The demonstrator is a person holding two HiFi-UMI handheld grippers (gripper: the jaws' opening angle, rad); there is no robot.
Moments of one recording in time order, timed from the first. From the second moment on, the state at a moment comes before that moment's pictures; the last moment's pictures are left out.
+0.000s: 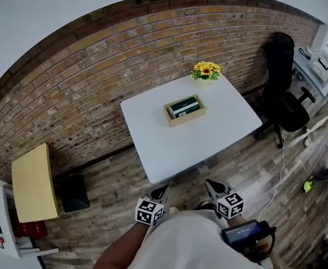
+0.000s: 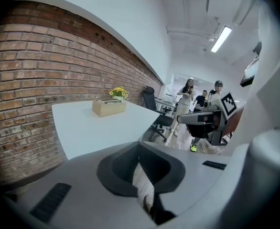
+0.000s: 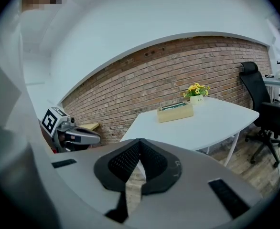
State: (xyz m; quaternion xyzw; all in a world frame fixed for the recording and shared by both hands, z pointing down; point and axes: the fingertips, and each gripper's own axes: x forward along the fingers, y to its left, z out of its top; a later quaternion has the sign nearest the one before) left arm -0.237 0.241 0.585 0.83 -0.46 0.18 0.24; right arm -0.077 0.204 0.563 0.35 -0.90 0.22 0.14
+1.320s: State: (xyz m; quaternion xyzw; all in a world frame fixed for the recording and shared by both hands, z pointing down) left arm -0.146 0.211 0.584 0.85 -0.40 0.22 0.24; right arm 0.007 0.189 0.571 0.40 -0.87 0.25 0.13
